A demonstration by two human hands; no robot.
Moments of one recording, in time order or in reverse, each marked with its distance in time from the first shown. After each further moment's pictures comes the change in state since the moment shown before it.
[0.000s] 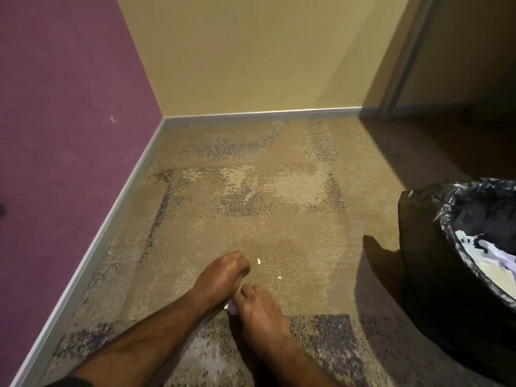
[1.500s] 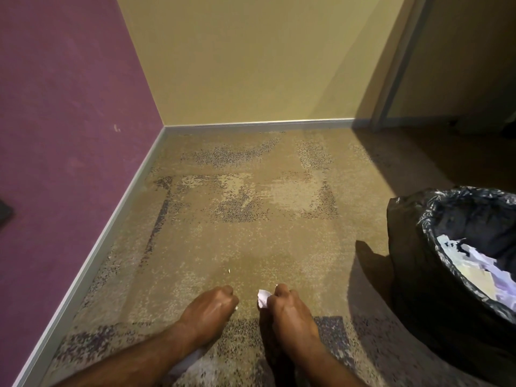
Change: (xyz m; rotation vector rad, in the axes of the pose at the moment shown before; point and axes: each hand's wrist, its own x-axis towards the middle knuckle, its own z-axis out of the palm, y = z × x) left_hand -0.063 0.019 -0.004 0.273 -0.193 0.067; right_hand -0.028 0.039 -0.023 0.027 -0.101 0.335
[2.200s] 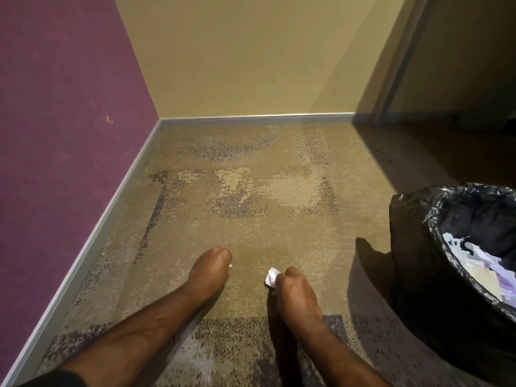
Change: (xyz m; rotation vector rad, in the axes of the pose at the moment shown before) left_hand 0.070 -0.026 -0.015 -0.132 0.062 -0.451; right_hand 0.030 0.016 -0.009 0.096 0.114 0.148
